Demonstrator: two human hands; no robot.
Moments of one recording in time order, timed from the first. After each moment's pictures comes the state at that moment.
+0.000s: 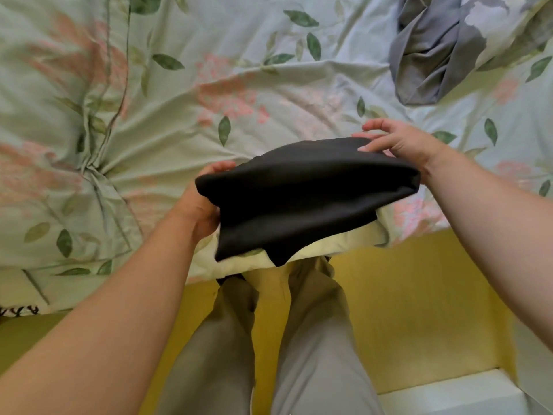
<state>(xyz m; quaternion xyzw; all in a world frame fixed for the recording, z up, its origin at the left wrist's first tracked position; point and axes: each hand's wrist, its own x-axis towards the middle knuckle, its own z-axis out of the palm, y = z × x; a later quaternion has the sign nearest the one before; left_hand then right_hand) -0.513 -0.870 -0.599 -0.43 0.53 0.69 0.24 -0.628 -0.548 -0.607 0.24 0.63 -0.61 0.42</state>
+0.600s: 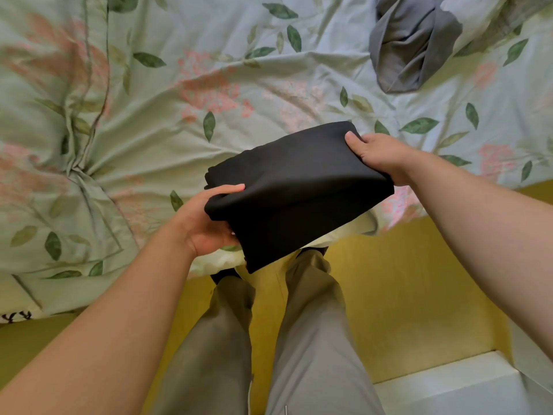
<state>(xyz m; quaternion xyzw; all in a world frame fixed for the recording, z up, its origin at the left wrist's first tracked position) -0.487 -0.853 -0.580 -0.42 0.39 0.70 0.42 -0.602 -0.544 -0.614 0.17 0.81 -0.34 0.45</state>
